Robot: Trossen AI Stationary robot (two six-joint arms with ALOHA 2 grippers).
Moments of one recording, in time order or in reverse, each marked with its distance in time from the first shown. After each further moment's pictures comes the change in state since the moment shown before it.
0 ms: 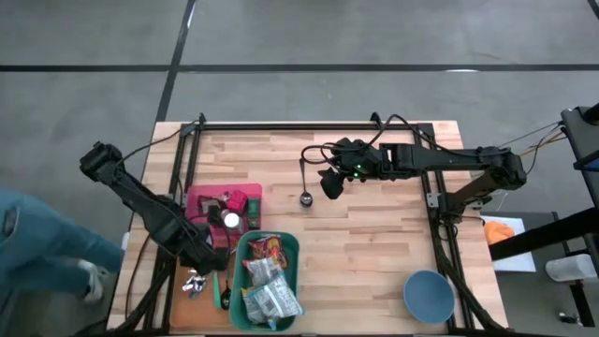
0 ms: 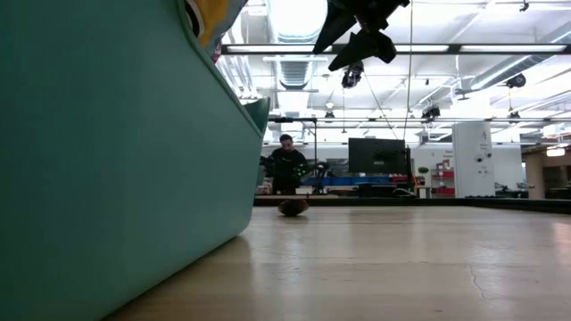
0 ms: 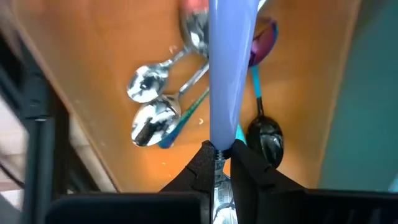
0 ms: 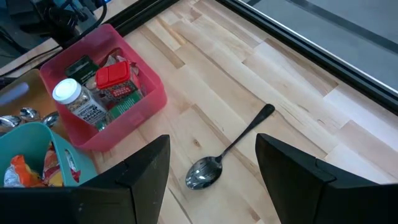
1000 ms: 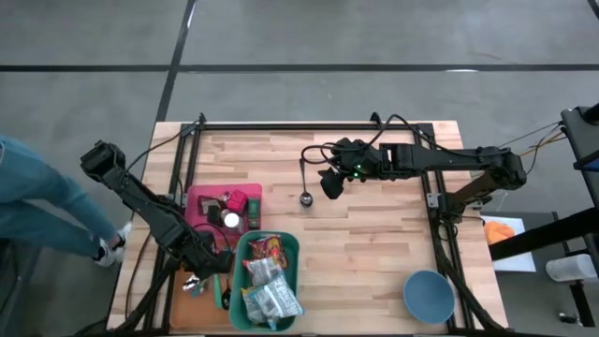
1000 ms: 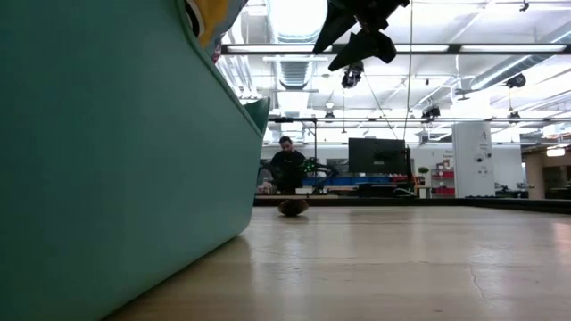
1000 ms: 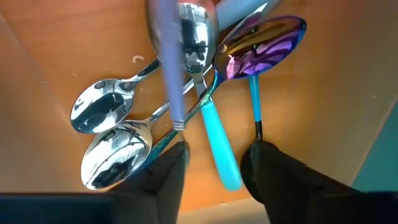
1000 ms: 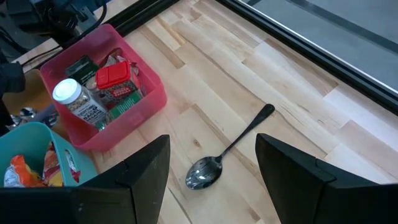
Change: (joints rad) left arm -0.056 -0.006 -0.256 0.373 -0.061 -0.097; right arm 0.000 0.000 0.000 0.000 0.000 0.000
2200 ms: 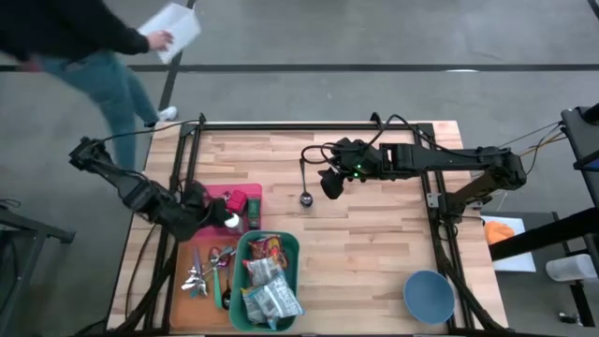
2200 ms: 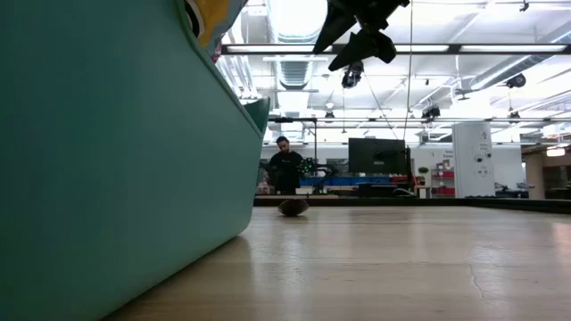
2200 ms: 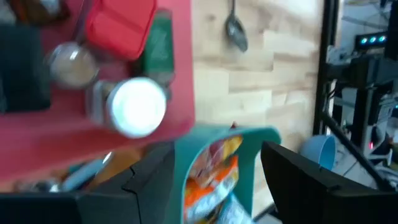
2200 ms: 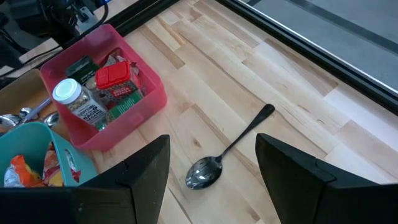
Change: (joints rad) left arm 0.160 -0.345 0.185 -0.282 -0.635 0.181; right arm 0.000 0.000 0.000 0.000 0.000 0.000
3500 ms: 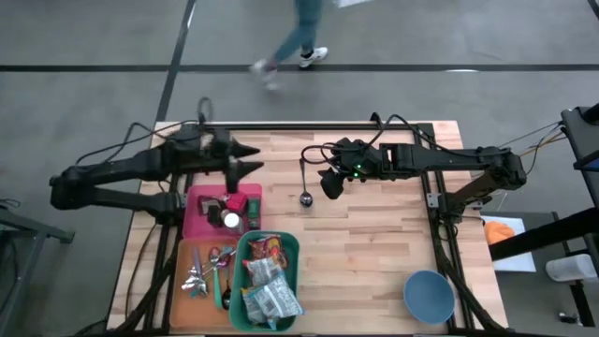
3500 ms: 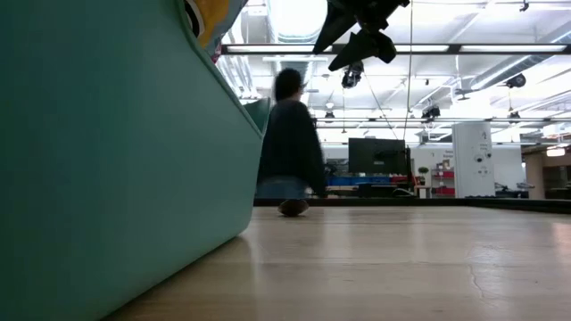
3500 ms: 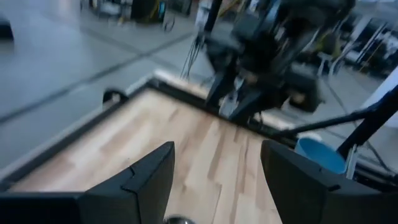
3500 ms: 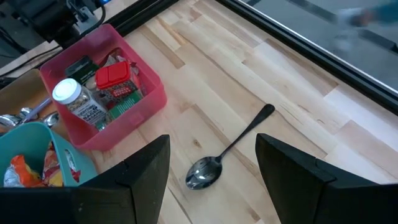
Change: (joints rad) left arm 0.806 0.005 -0.002 0.788 0.517 1.787; right arm 0.000 0.000 0.000 0.000 0.000 0.000
